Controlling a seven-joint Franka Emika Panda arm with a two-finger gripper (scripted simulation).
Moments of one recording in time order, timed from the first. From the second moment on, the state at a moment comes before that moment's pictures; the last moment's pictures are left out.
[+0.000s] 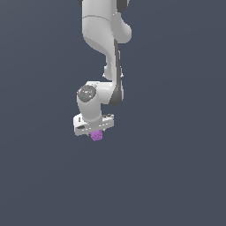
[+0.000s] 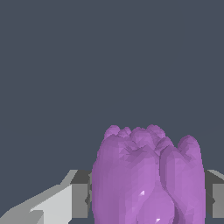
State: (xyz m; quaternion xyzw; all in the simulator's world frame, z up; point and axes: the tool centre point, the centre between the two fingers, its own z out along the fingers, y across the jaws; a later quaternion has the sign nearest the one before) arm -0.007 -0.093 0.048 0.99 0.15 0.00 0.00
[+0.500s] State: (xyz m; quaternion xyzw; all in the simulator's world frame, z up) arm -0.007 -0.094 0.049 0.99 0.15 0.00 0.00
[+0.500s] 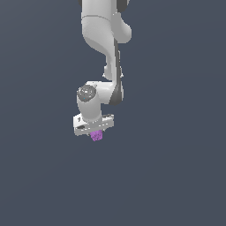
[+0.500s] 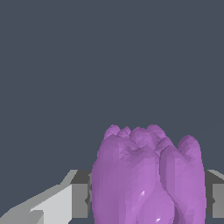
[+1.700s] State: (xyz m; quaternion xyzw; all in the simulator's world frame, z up) arm 0.024 -0.148 0.219 0.99 0.15 0.00 0.00
